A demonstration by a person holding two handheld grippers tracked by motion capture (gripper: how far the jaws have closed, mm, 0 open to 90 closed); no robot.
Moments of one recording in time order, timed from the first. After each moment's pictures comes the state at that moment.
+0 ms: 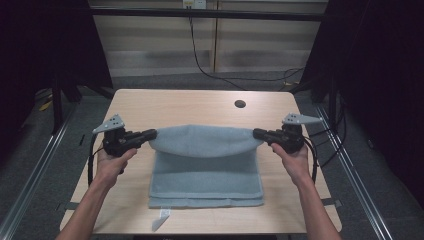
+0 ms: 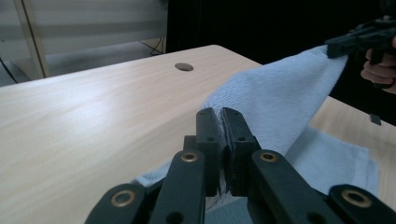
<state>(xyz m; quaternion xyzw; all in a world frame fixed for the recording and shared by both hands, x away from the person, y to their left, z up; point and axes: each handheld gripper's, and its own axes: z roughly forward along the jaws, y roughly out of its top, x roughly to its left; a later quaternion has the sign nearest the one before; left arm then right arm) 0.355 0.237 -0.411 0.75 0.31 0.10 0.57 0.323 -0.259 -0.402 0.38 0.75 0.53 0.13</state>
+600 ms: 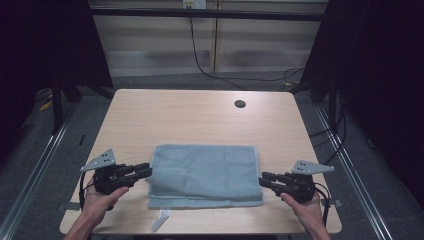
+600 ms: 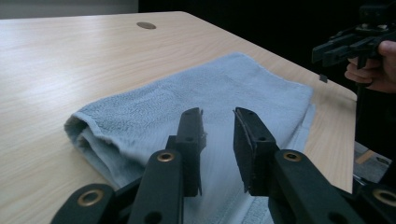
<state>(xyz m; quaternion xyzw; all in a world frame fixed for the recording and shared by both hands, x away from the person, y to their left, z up) 0.285 0.258 -0.444 0.77 0.30 0.05 0.57 0.223 -0.270 -0.452 0.39 0.75 0.52 0.10</state>
